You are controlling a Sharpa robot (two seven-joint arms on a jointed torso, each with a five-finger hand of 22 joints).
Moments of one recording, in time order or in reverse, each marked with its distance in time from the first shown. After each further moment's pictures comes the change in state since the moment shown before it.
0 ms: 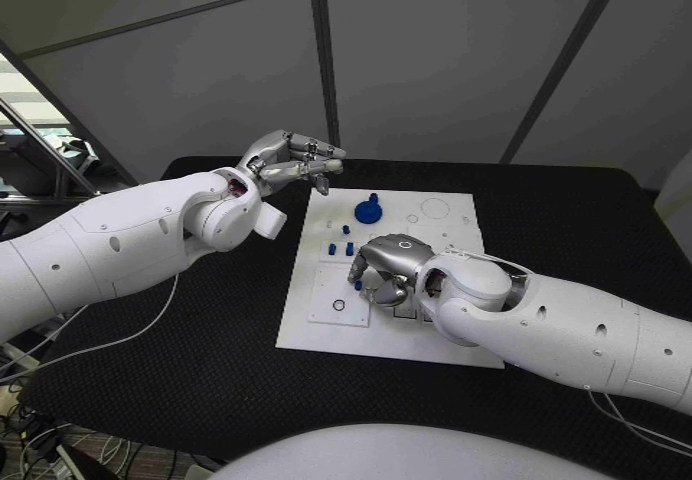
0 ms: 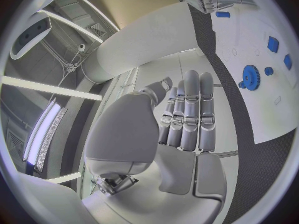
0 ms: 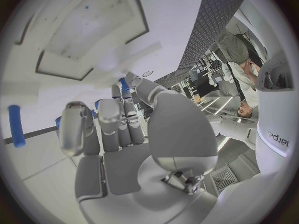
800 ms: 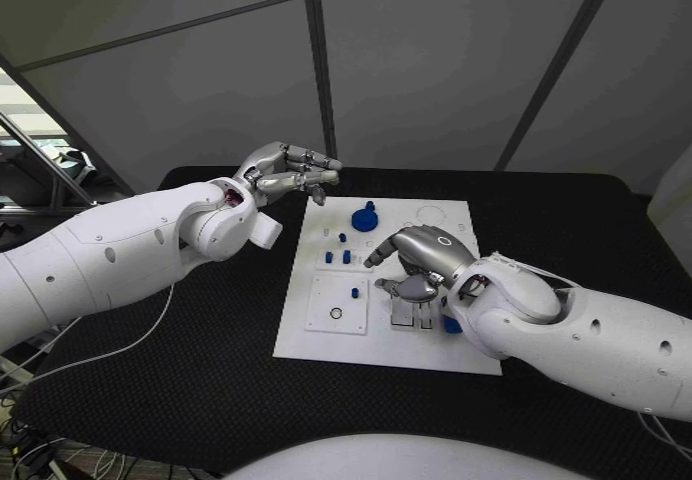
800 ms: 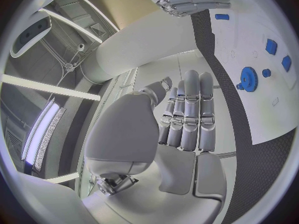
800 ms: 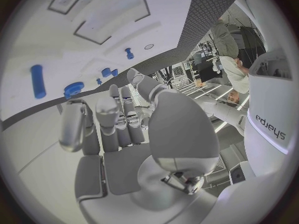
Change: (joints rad) left arm 0.000 -0.002 -0.001 -0.003 0.000 0.017 -0.014; left_hand 0.000 0.000 -0.006 0.000 -0.004 0.000 0.000 0.000 0.000 -0.004 0.004 0.000 0.002 0.000 0.000 -0.007 -0.001 0.000 0.000 0.000 -0.004 -0.003; right arm -0.001 -0.177 0.029 0.138 0.050 -0.228 0.049; right_hand 0.014 -0.003 -0.016 -0.002 0.010 0.007 0.014 0.000 0.002 0.031 -0.013 0.015 0.016 -0.008 0.001 -0.035 -0.054 0.000 -0.008 -0.003 -0.027 -0.010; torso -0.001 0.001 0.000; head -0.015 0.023
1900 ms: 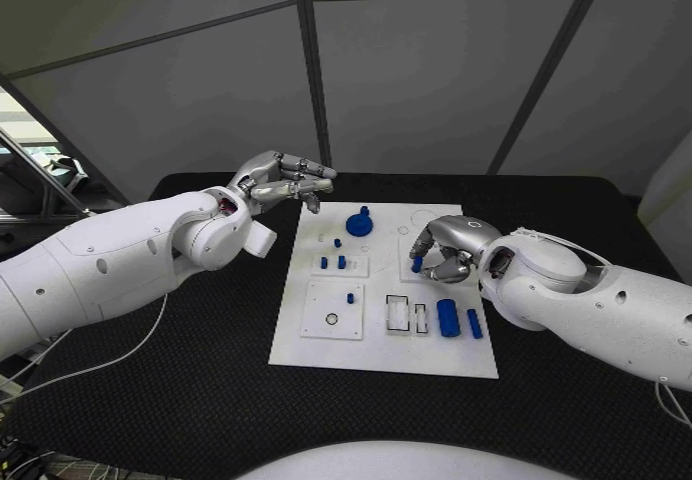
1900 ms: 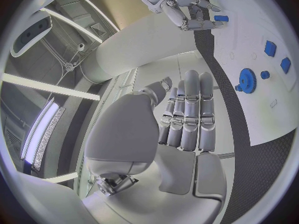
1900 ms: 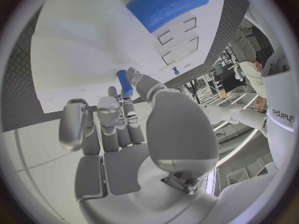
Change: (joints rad) left arm -0.002 -0.001 -0.002 0.004 0.000 0.004 -0.002; left_hand 0.000 0.000 0.000 0.000 0.000 0.000 0.000 0.000 0.000 0.000 0.000 0.000 0.000 0.000 0.000 0.000 0.000 0.000 0.000 0.000 0.000 -0.001; right arm 0.022 -0.044 0.065 -0.111 -0.001 0.254 -0.118; right_hand 0.030 -0.007 -0.049 0.020 -0.010 -0.015 -0.022 0.000 -0.001 -0.015 0.003 -0.004 -0.006 0.007 -0.007 -0.002 -0.004 0.000 0.007 0.000 -0.011 -0.006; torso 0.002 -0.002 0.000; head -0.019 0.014
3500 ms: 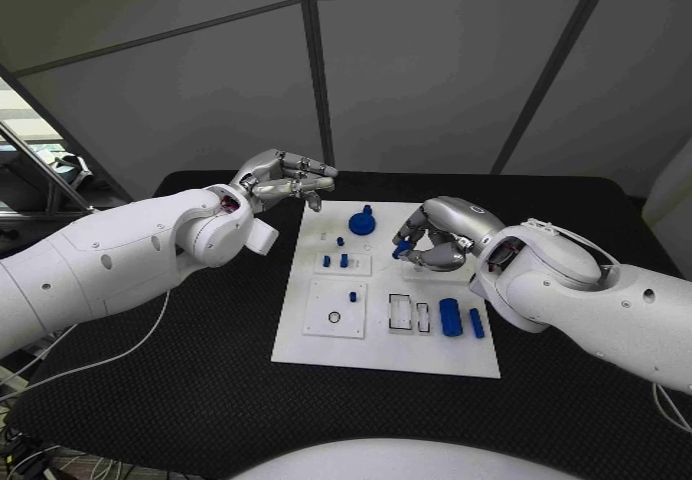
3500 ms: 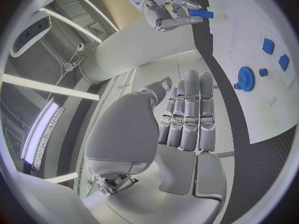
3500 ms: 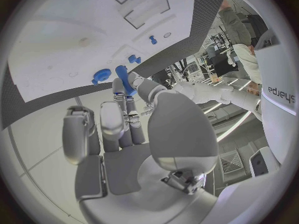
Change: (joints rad) left arm -0.001 0.001 0.000 -0.013 0.000 0.003 -0.003; left_hand 0.000 0.000 -0.003 -0.003 0.000 0.000 0.000 0.000 0.001 0.000 0.000 0.000 0.002 0.000 0.000 -0.004 -0.001 0.000 0.000 0.000 -0.008 -0.004; right arm 0.001 -0.027 0.048 0.152 0.110 -0.116 0.019; right_hand -0.035 0.068 0.060 0.071 -0.004 0.129 -0.008 0.029 0.014 0.240 -0.063 0.031 0.010 0.027 -0.041 0.101 0.118 -0.016 0.043 -0.040 0.135 0.016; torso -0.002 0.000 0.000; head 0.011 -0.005
